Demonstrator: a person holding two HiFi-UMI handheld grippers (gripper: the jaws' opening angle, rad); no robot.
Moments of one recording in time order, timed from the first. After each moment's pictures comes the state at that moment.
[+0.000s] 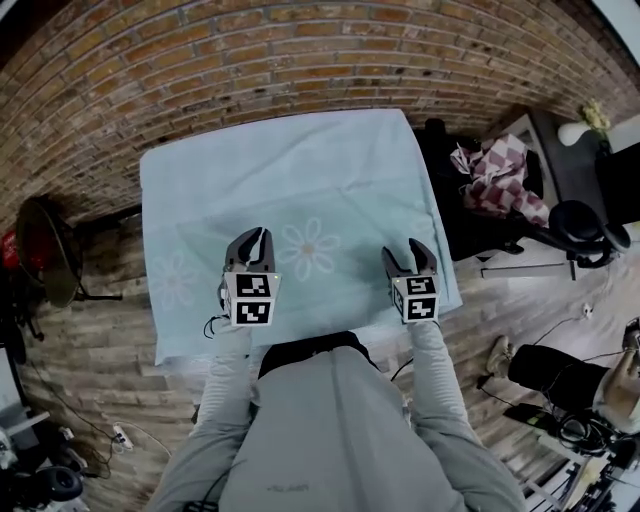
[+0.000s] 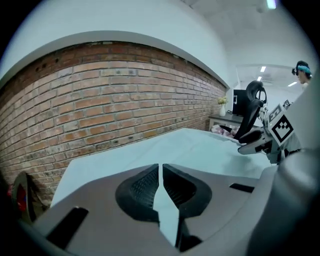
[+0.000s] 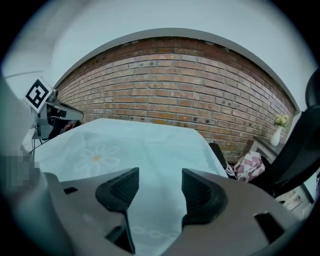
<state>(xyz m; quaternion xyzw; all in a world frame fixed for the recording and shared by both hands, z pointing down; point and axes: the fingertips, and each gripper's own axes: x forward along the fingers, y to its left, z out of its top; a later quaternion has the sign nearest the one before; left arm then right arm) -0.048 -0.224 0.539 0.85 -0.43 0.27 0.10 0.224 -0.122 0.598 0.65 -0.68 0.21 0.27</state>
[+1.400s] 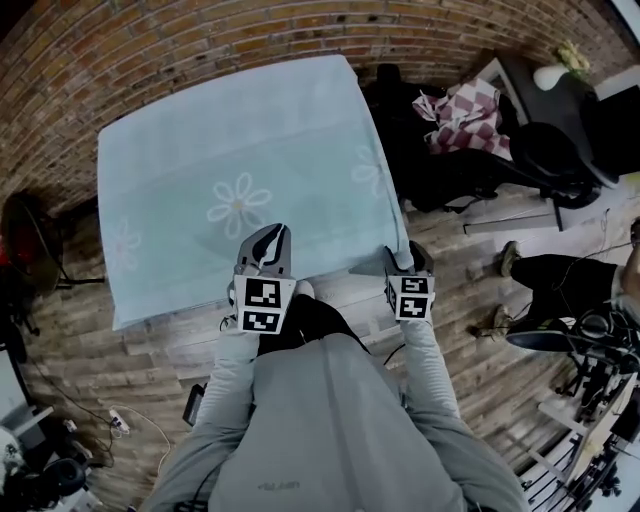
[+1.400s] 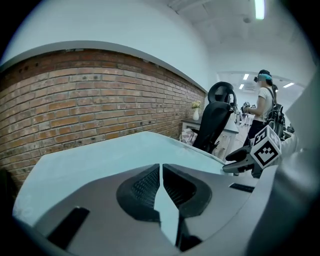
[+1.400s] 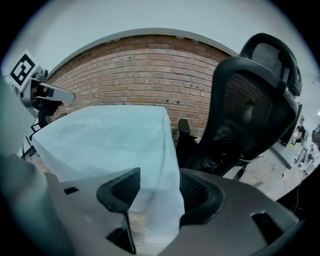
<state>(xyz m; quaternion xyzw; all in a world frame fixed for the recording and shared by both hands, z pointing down) 0.101 -0.070 0.535 0.90 -0.34 0.26 0.10 0.332 0.049 0.646 0.69 -0.61 0.26 0.28</state>
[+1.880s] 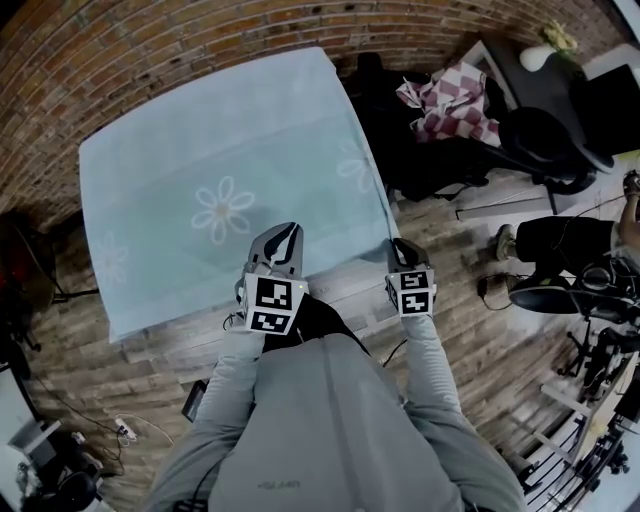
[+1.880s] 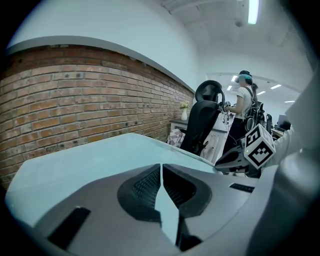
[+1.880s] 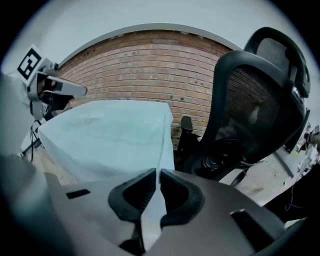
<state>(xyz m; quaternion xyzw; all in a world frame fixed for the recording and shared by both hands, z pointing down) 0.158 -0.055 0.540 0.92 -0.28 0.26 0.09 0.351 0.060 0.652 0.67 -0.62 0.26 0.31</state>
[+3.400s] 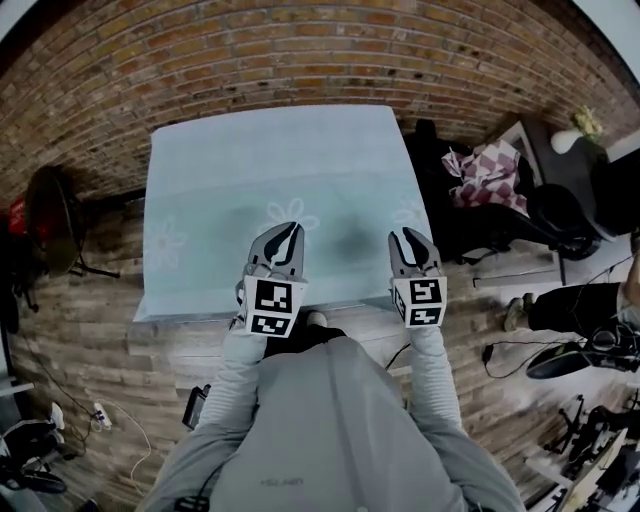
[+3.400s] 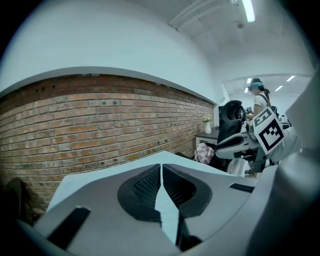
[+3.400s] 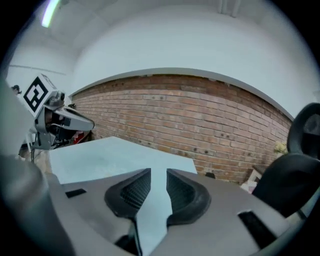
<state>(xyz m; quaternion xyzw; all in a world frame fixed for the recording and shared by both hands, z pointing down) 0.044 -0.113 0.447 0.89 -0.41 0.19 0.04 0.241 -0.073 0.491 0.64 -0.74 0.08 0.21</state>
